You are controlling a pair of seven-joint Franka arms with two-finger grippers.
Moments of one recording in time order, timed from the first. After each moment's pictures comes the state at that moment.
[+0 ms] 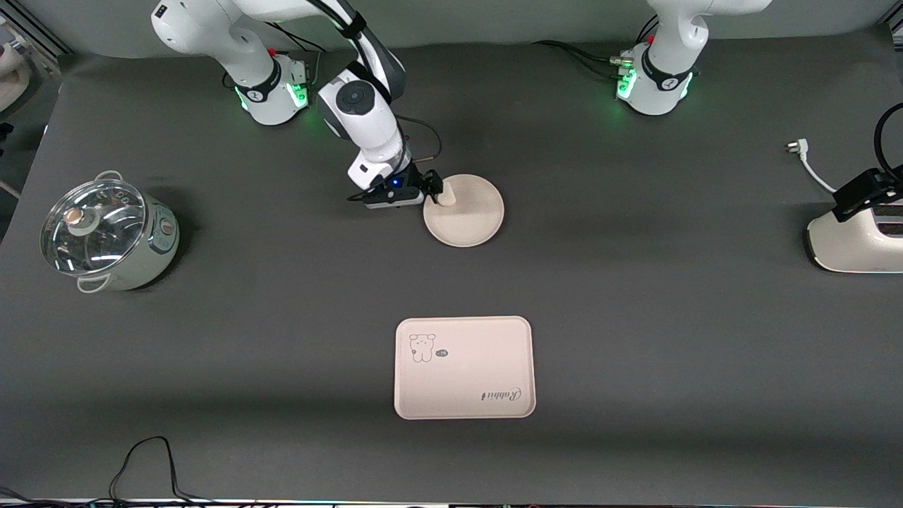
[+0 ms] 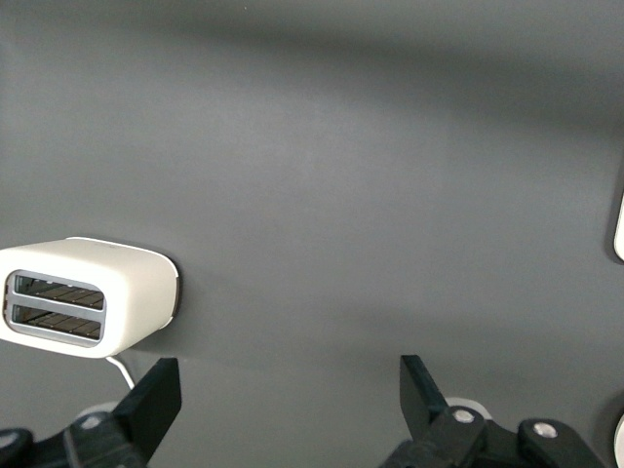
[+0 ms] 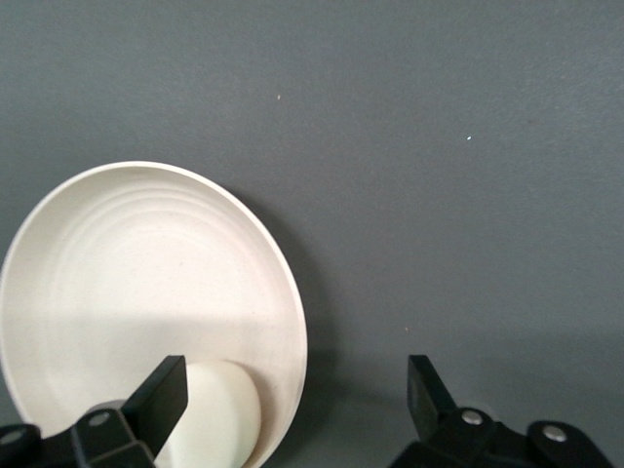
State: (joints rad) left arm -0.13 0.02 0.16 -1.52 0.10 1.60 -0.12; right arm 0.92 0.28 -0.06 -2.38 0.17 2.85 0.73
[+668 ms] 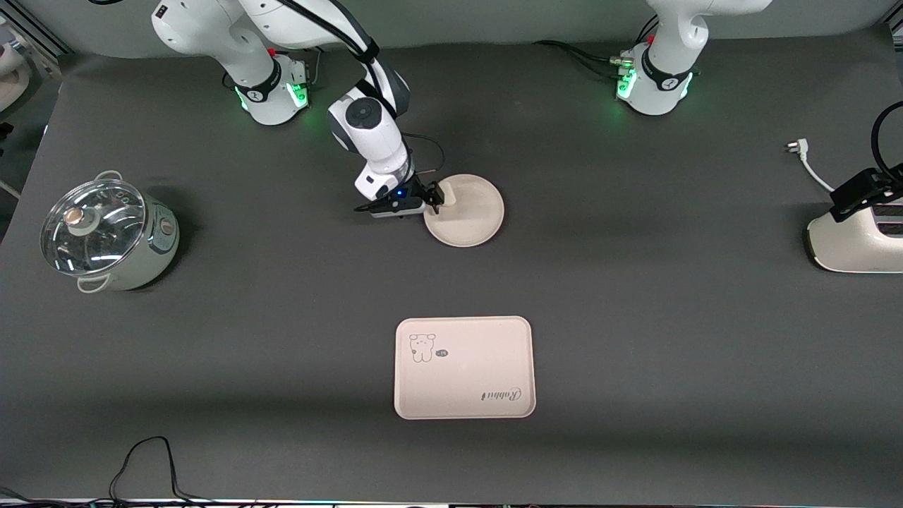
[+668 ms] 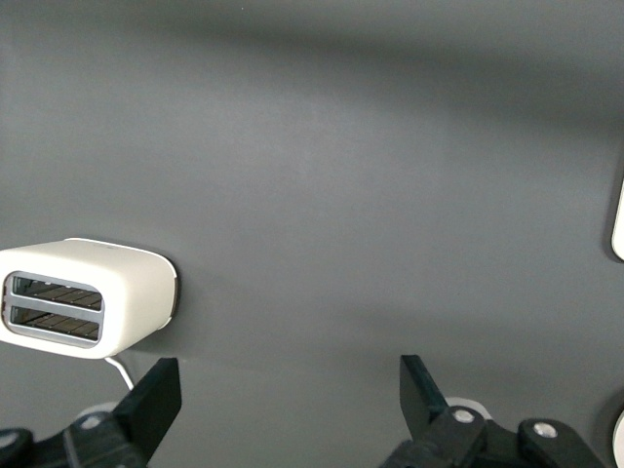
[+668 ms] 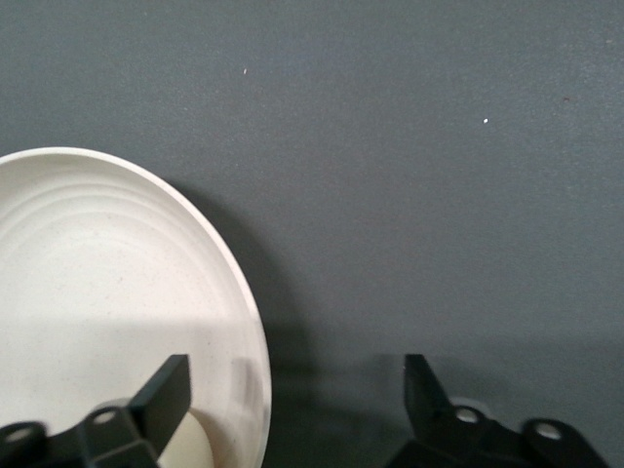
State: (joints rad) left arm -0.13 0.02 0.15 -1.52 0.10 1.60 -0.12; right arm 0.93 0.40 -0.06 -2.38 0.17 2.99 0.73
